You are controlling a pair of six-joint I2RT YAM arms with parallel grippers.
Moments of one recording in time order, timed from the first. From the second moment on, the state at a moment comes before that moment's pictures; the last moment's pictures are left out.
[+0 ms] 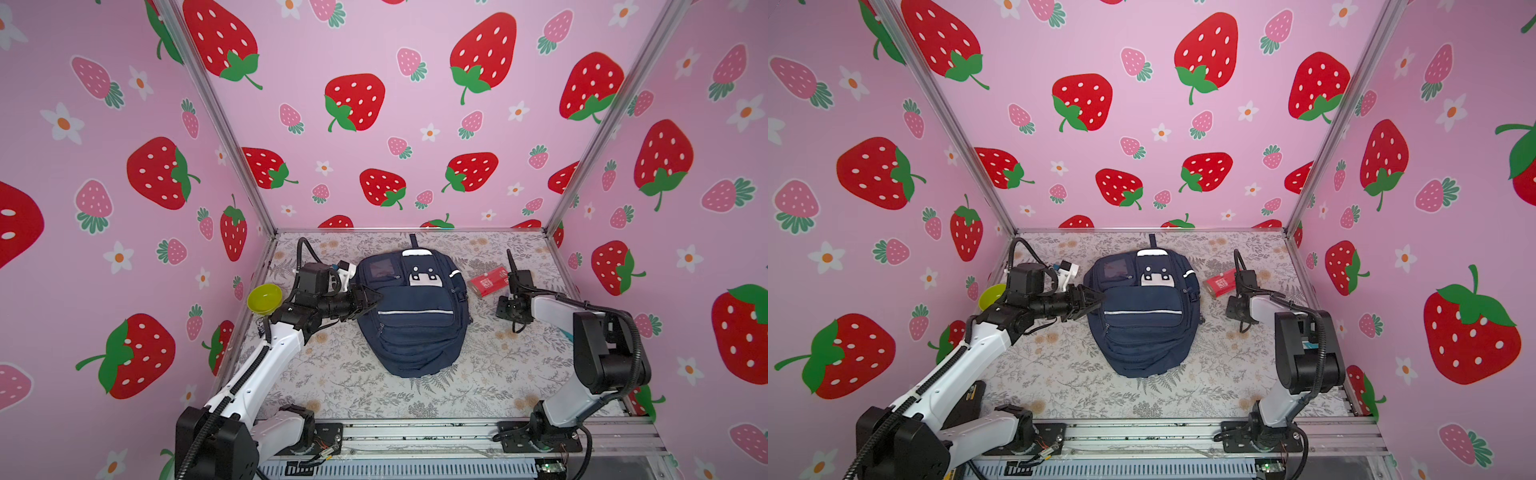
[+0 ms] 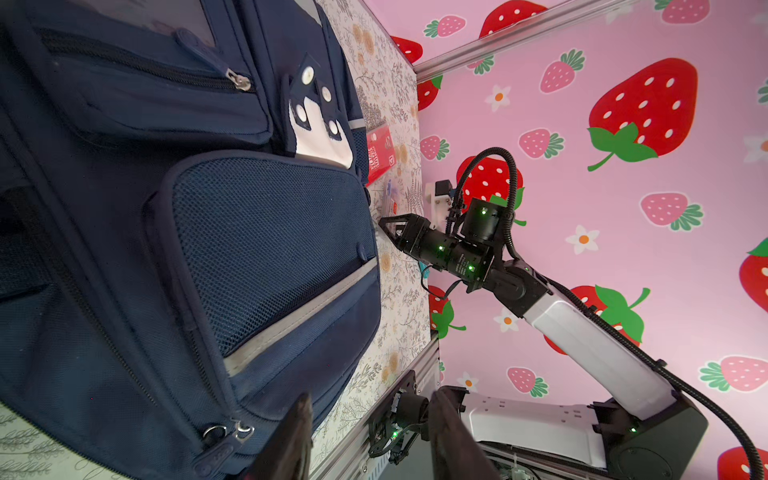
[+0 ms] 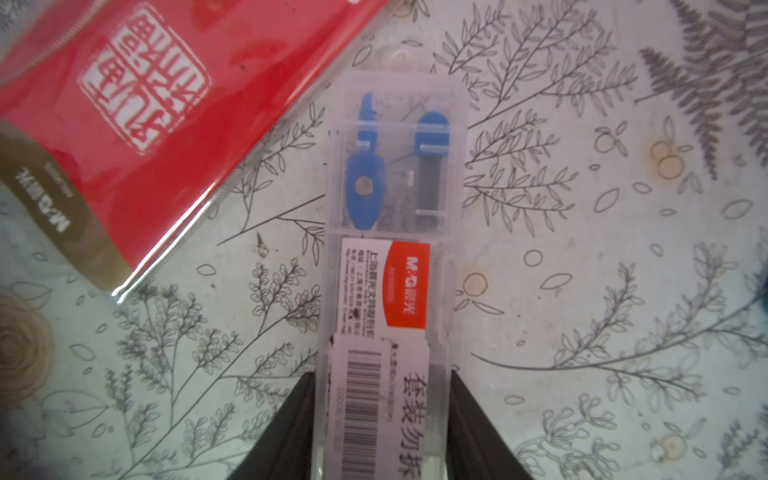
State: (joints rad) left arm -0.24 1.15 0.88 -0.38 0.77 -0.75; right arm 0.17 1.66 0.86 -0.32 0.13 0.33
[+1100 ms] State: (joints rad) left arm -0.28 1.37 1.26 -0.31 0.82 -1.00; right arm 0.80 1.32 1.10 -0.42 -0.21 0.22
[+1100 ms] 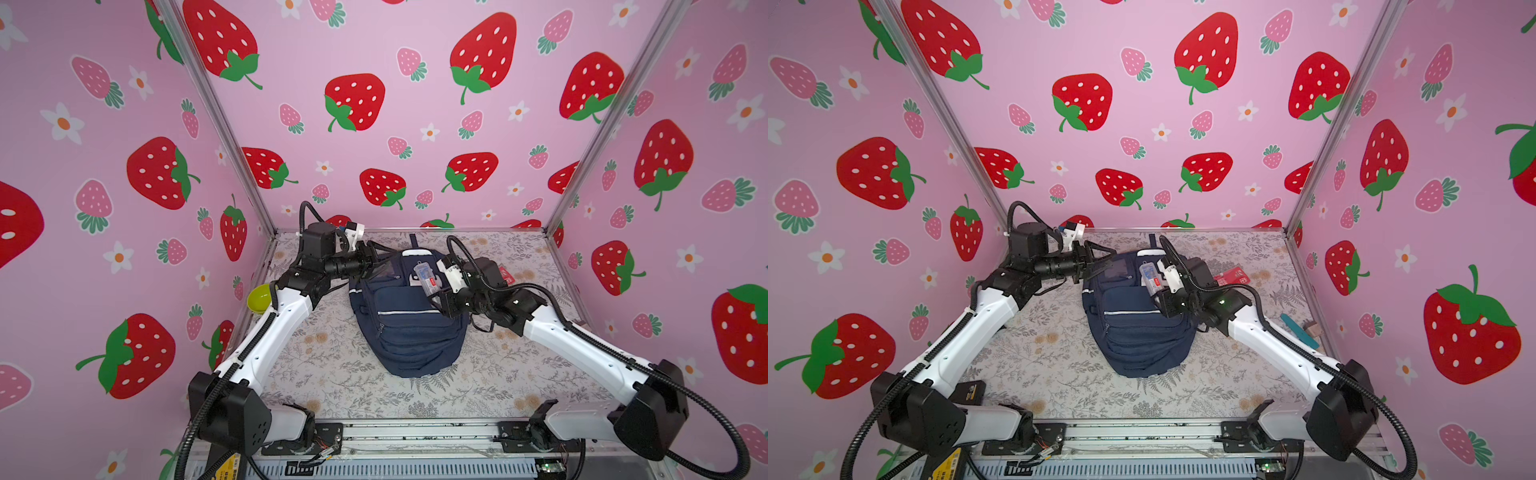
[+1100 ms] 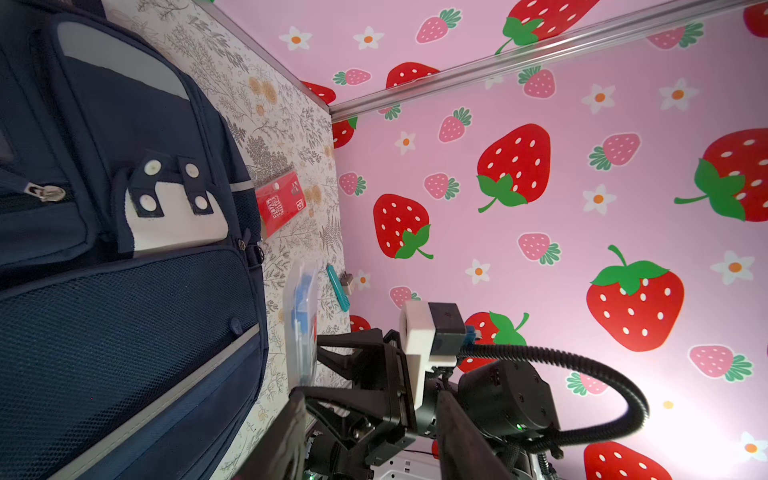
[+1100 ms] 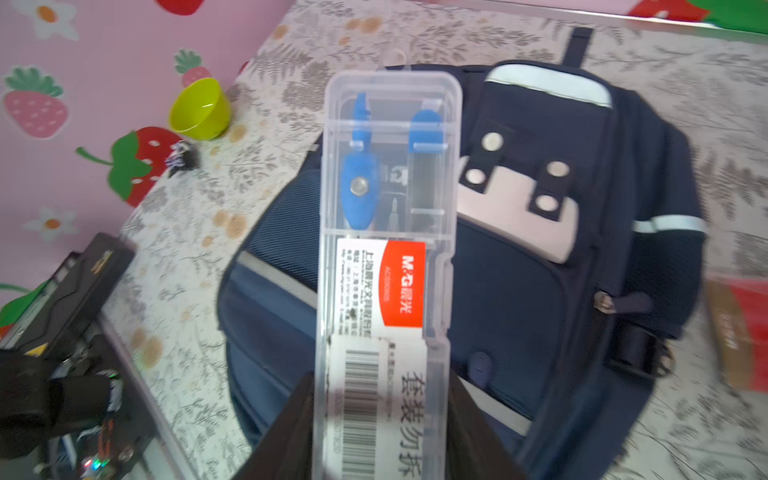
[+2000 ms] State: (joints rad) left arm -0.36 1.49 1.12 -0.15 0.71 -1.14; right arm 0.85 1.43 1.24 -0.49 -0.32 0.09
